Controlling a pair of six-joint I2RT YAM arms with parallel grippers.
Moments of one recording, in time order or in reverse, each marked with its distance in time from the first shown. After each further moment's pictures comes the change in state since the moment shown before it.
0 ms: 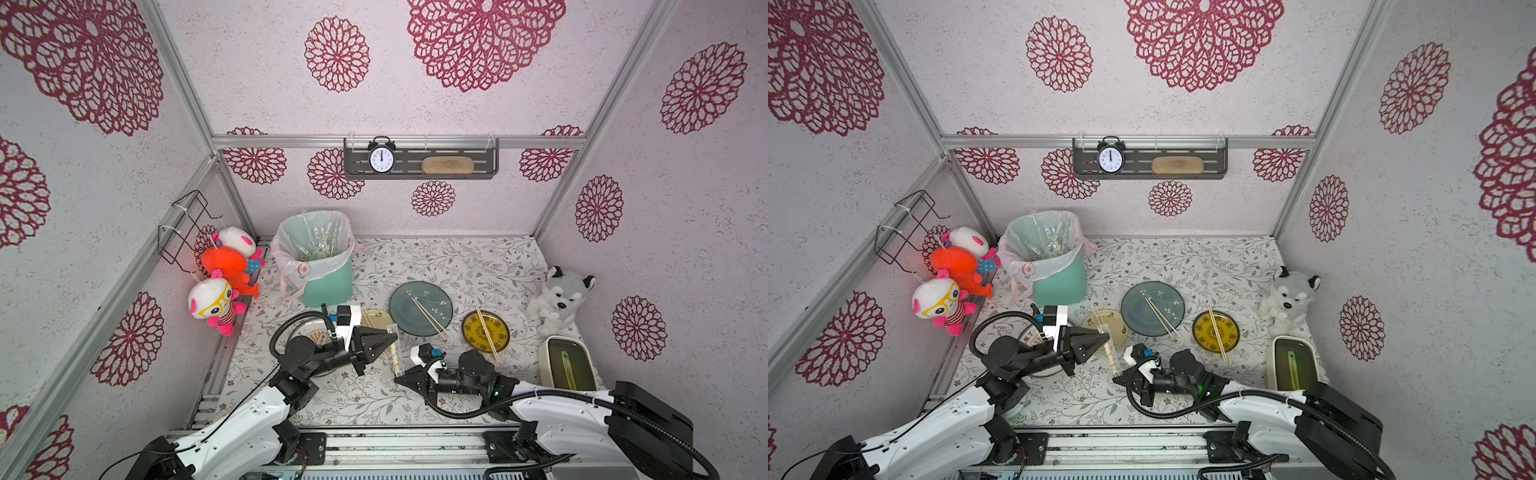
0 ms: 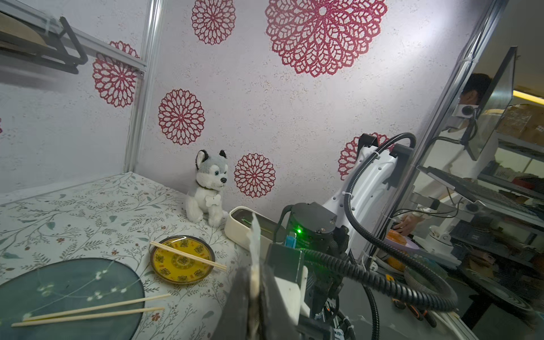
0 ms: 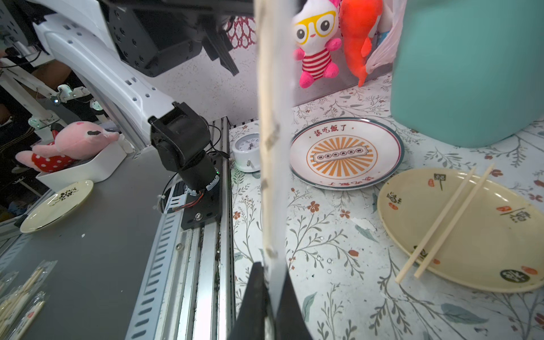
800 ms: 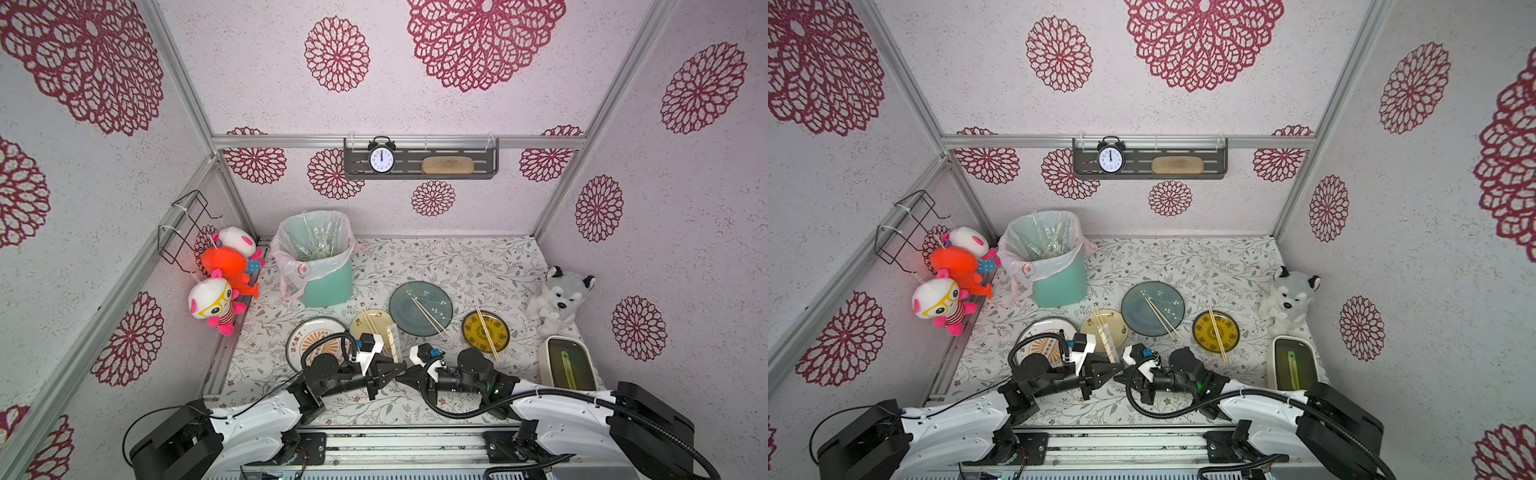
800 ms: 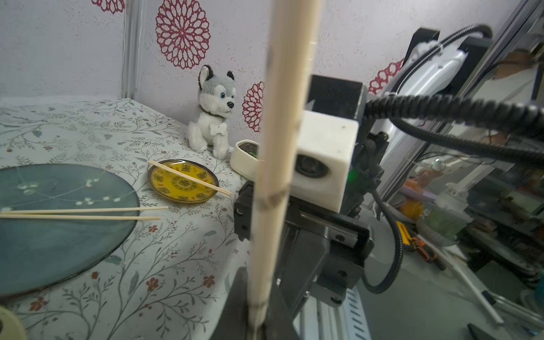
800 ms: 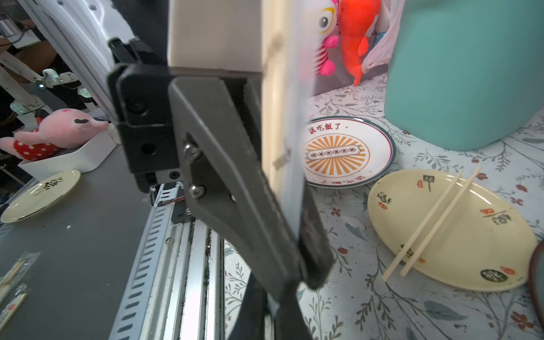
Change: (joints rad) left arm -0.173 0.203 -0.162 0.093 -0.160 0.123; right arm -0.015 0.018 0.016 -0.036 0.006 -0.054
